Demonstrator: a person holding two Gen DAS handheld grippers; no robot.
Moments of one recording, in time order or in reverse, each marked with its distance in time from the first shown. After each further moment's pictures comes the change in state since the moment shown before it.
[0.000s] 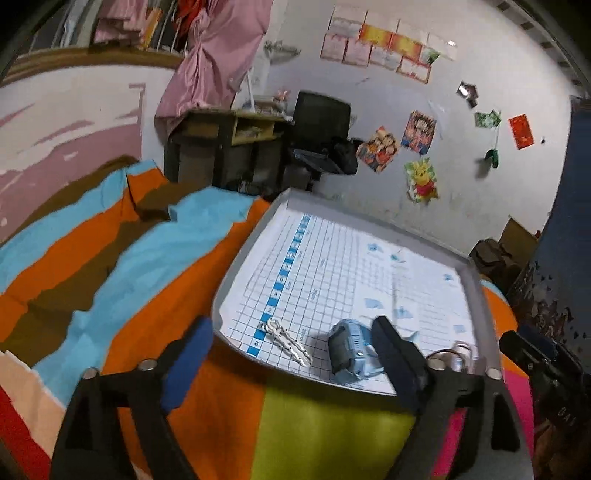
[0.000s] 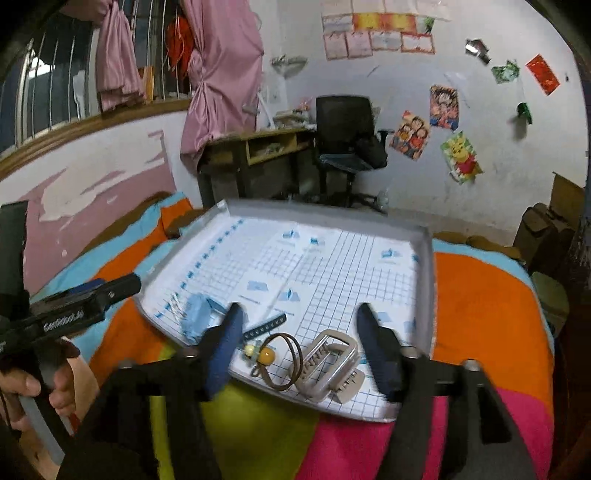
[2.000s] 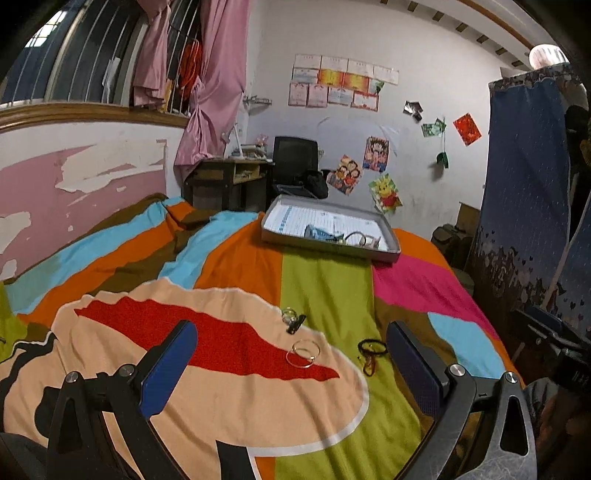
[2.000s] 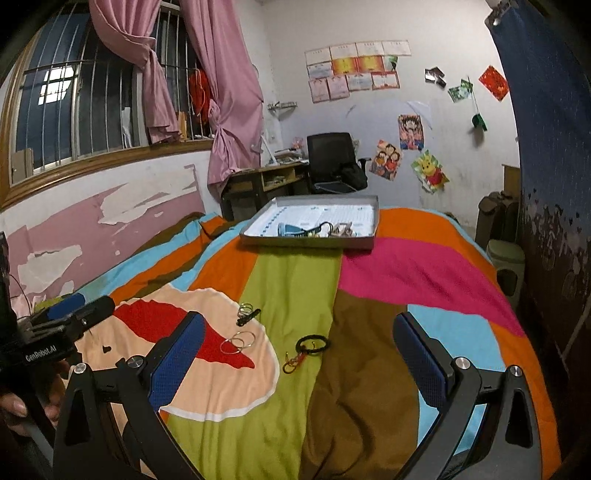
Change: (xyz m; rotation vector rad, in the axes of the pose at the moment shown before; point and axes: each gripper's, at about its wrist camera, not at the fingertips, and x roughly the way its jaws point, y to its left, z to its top) left arm -0.331 0.039 -0.210 0.135 -0.143 -0.039; right arm -0.335 0.061 -0.211 0.082 -0.135 -0.023
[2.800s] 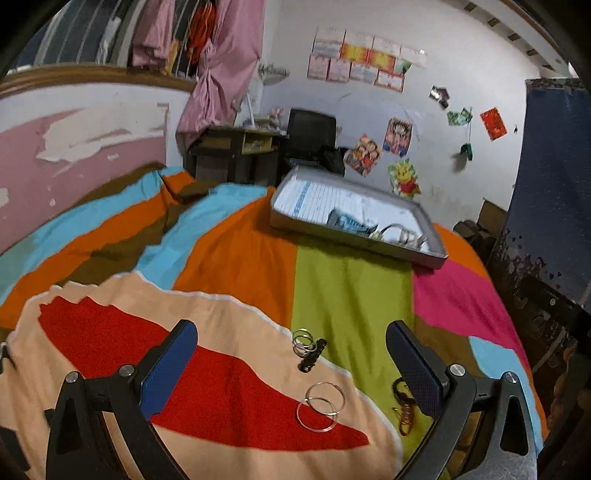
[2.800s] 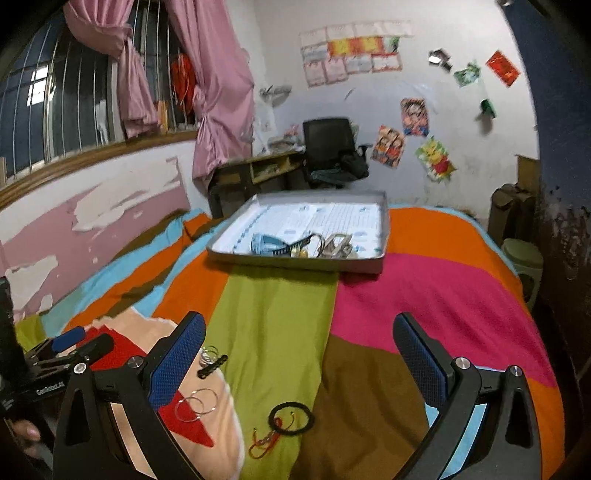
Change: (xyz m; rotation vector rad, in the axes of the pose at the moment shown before) left arm 0.151 0.022 0.028 -0.074 0.112 0.022; right arm 0.166 -0.024 0.060 -0.001 0.078 0.013
